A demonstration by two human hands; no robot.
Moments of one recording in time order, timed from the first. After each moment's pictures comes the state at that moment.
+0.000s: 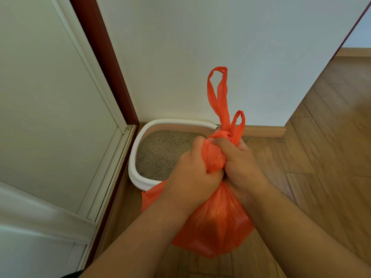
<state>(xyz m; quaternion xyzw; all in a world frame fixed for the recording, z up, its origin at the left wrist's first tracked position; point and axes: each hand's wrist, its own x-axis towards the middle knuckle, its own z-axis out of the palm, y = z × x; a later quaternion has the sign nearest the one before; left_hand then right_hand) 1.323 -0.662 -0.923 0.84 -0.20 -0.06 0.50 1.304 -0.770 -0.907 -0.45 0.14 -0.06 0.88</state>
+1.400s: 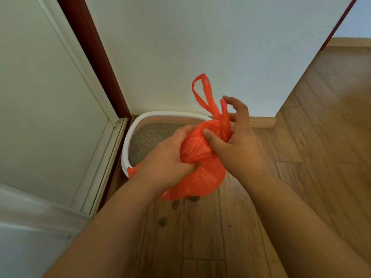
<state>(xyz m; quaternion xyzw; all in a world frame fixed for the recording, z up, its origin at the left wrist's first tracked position) 1.350 -0.630 -0.915 0.86 -0.26 -0.14 0.42 1.299 -0.805 -0.908 -0.83 0.12 -0.19 0.50</state>
